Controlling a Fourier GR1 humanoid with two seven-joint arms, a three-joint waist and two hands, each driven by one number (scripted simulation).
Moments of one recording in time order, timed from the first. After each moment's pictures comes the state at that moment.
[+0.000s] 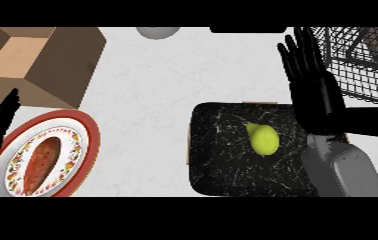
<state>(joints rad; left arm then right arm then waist) 0.02 0.62 0.03 -1.38 0.04 0.12 -0.12 -0.34 -0.24 0.17 -1.67 -0.41 -0.27 -0.03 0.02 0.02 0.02</state>
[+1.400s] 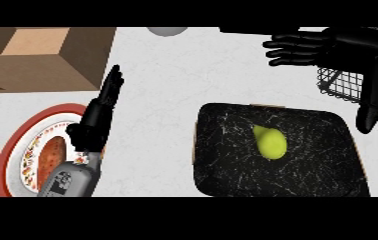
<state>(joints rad) -0.20 0.20 -0.22 -1.50 0.04 0.26 -0.02 -0.76 -0.61 0.12 -1.17 -1.11 0.98 0.67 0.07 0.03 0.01</state>
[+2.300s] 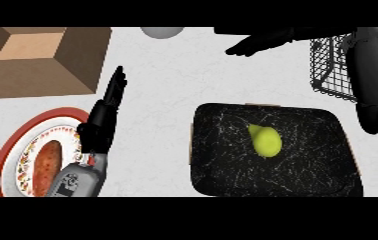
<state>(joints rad) -0.19 0.16 -0.24 -1.52 -0.01 0.30 0.03 -1.04 -0.55 0.21 -1.21 -0.71 1.29 0.65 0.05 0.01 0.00</state>
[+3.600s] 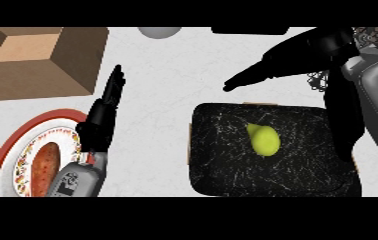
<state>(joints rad) -0.20 0.14 -0.21 -1.51 -0.03 0.29 0.02 -0.96 -0.55 0.32 -1.43 -0.38 1.35 0.58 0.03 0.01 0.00</state>
